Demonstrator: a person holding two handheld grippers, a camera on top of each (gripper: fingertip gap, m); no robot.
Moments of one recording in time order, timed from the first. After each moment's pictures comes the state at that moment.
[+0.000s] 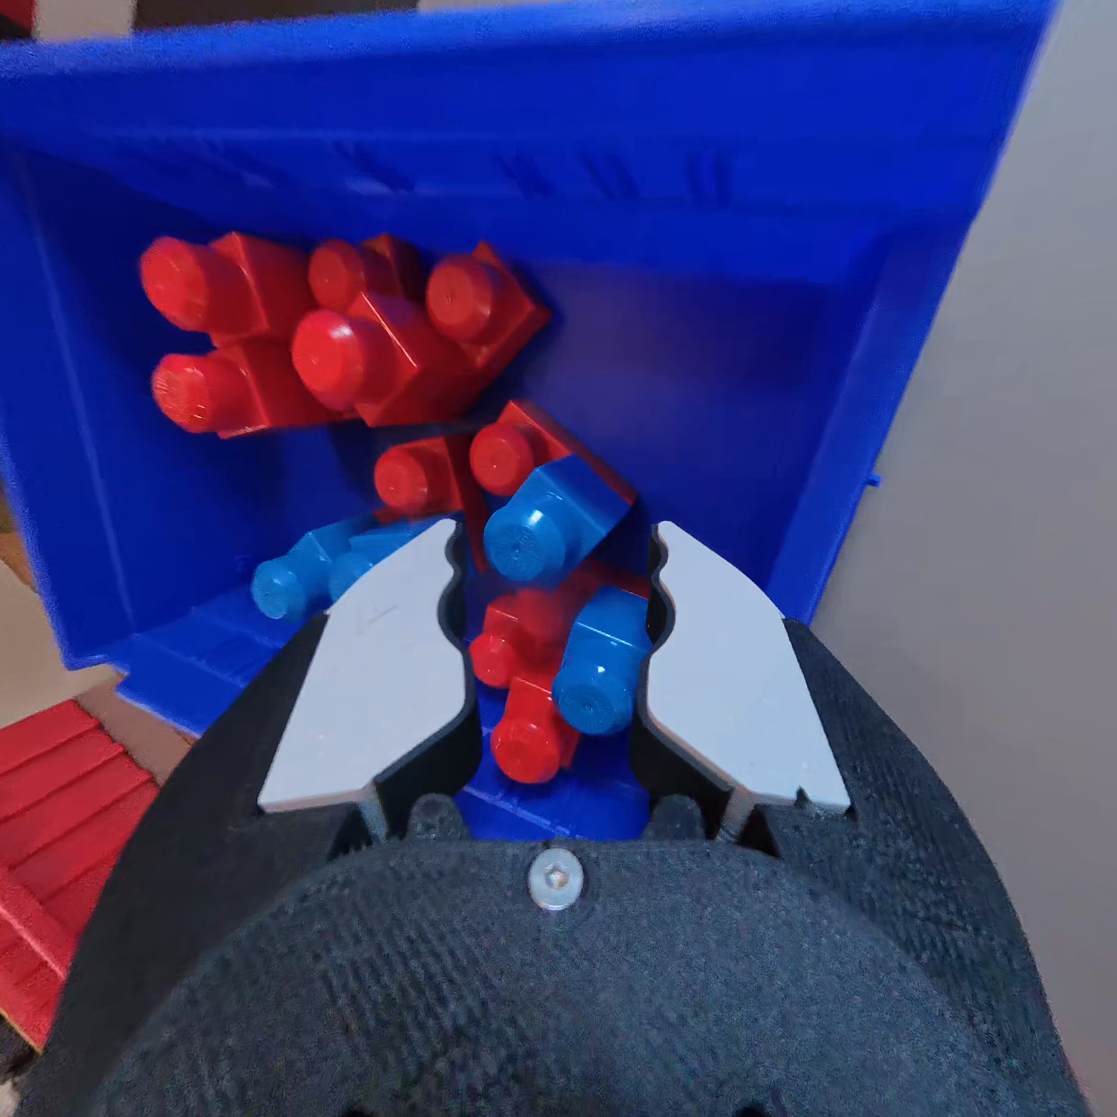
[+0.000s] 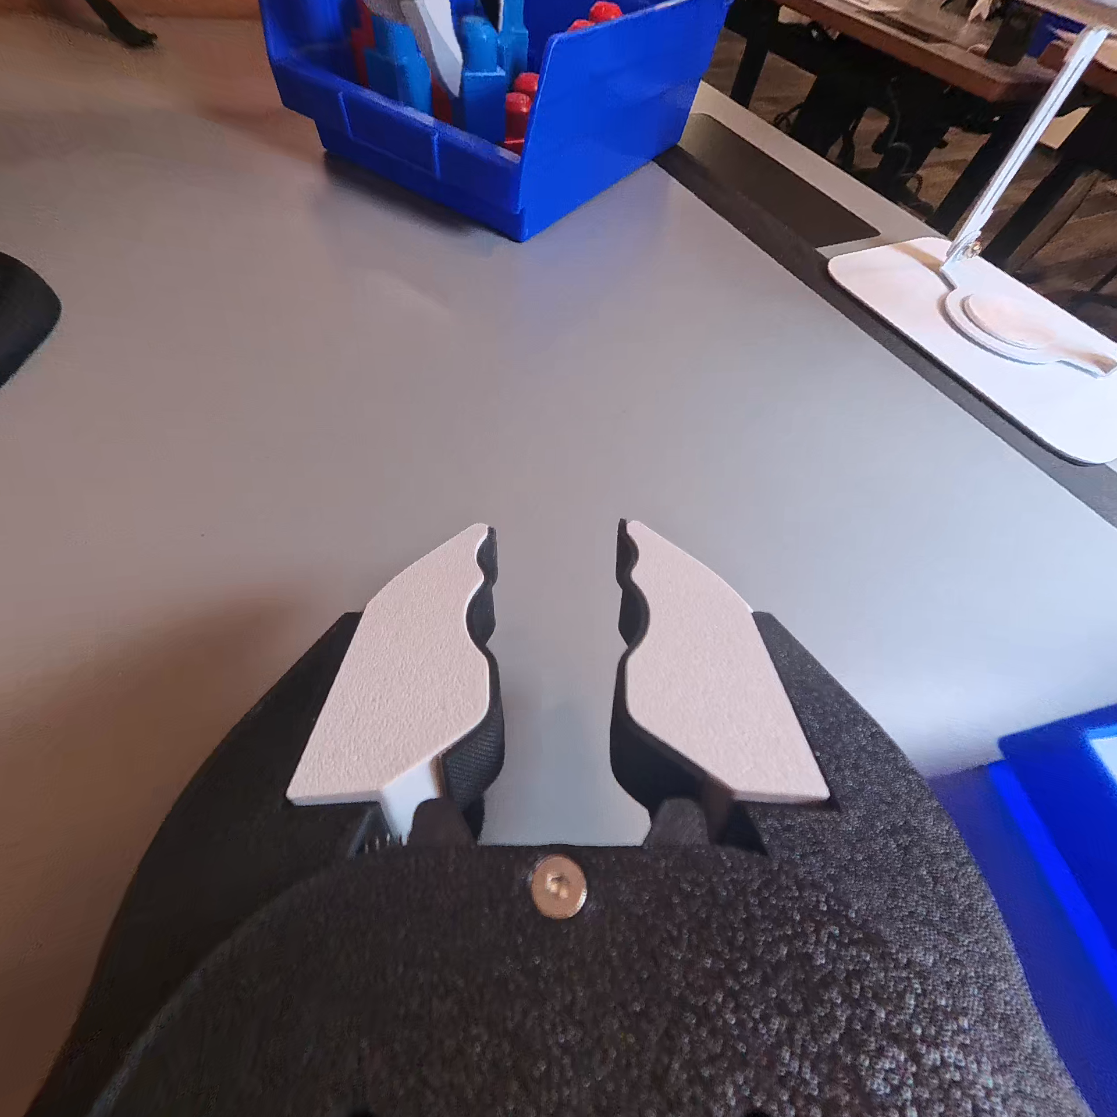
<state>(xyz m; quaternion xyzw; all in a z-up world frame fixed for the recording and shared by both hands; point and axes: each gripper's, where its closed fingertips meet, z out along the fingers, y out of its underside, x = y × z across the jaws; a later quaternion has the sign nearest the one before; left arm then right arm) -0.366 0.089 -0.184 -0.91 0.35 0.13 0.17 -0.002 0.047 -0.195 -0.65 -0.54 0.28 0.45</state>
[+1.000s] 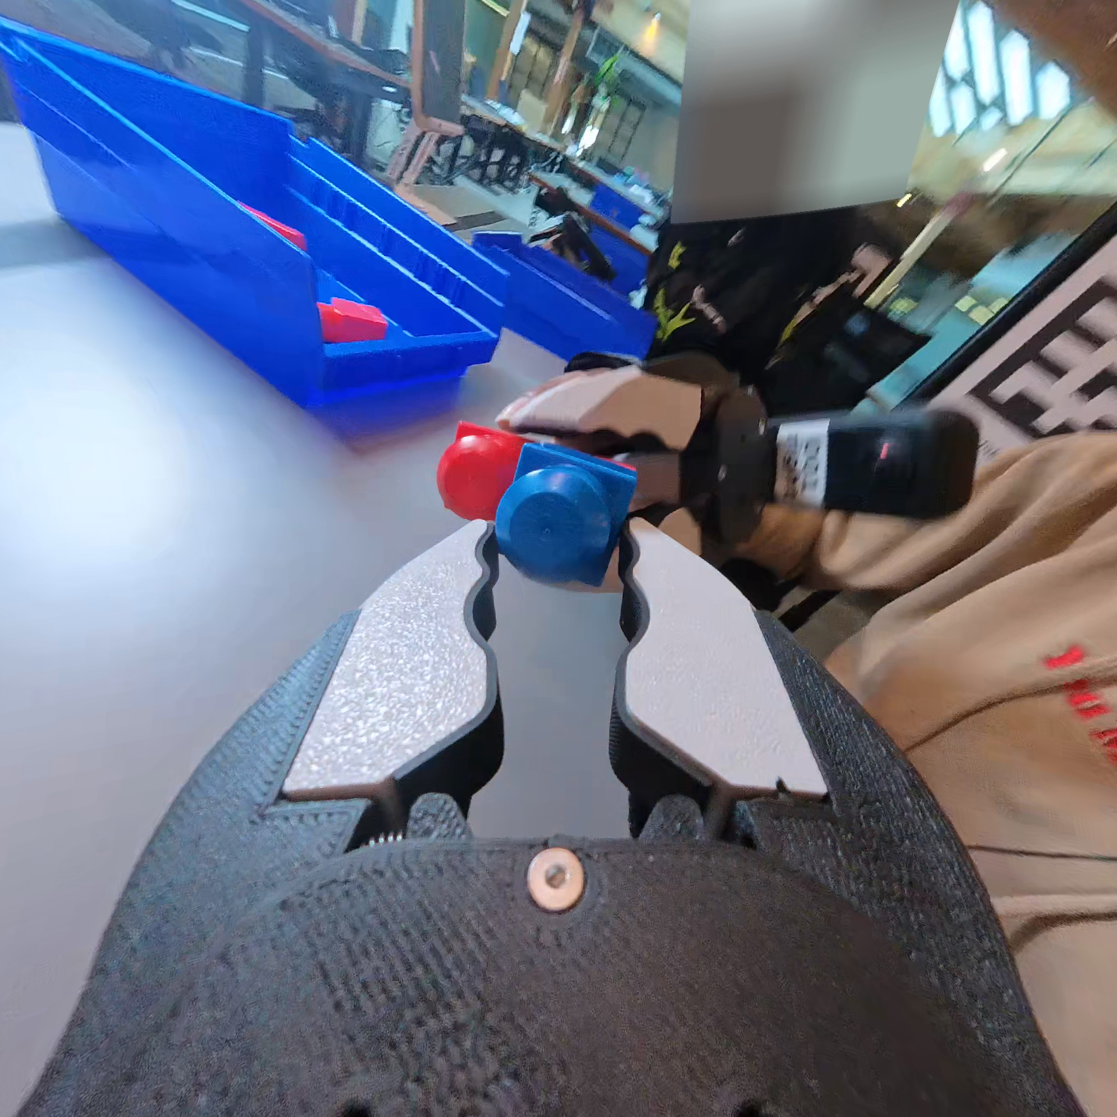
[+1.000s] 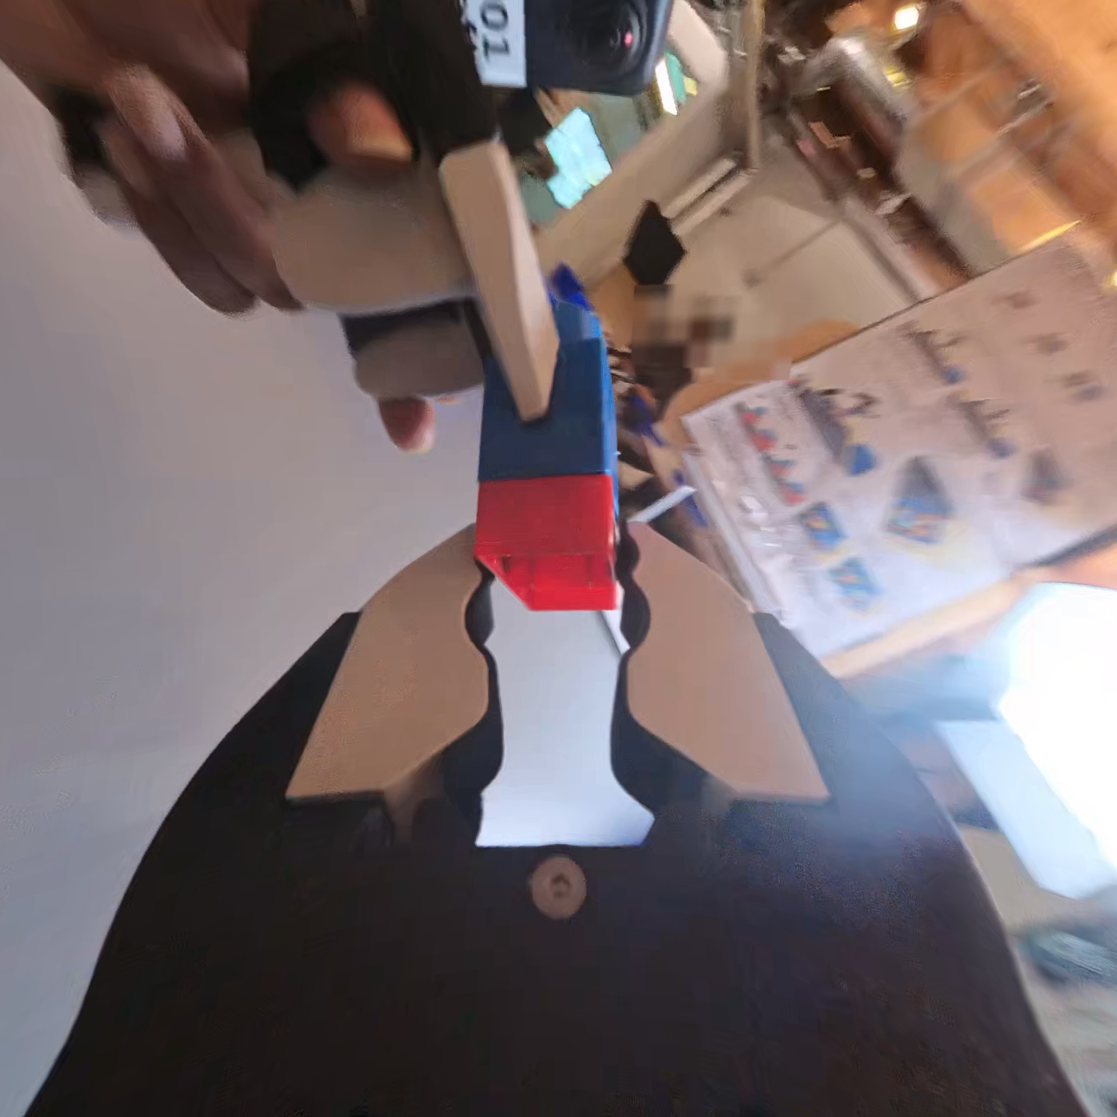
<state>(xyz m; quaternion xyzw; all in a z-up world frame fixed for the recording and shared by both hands) -0.025 -0.010 -0.120 -0.69 0.29 -0.50 0.43 -0.020 0.009 -0.128 -0.42 -0.60 0.04 0.68</state>
